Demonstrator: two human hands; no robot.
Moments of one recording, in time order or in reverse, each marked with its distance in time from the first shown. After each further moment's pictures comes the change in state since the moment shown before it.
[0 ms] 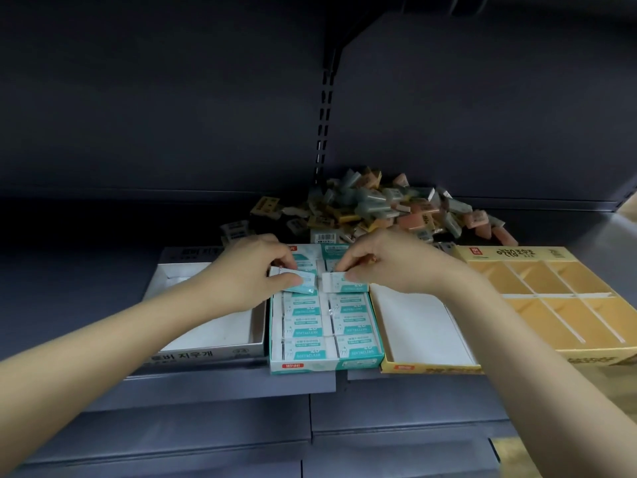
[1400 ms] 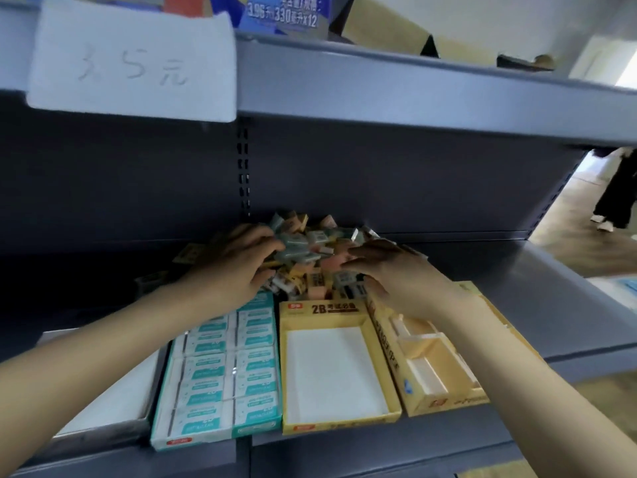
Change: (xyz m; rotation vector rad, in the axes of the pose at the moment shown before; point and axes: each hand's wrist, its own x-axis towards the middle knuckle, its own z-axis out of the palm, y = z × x) left_hand 0.083 0.066 0.007 0.293 0.173 0.206; right_hand -0.046 0.110 -0.061 -0.597 0.244 -0.044
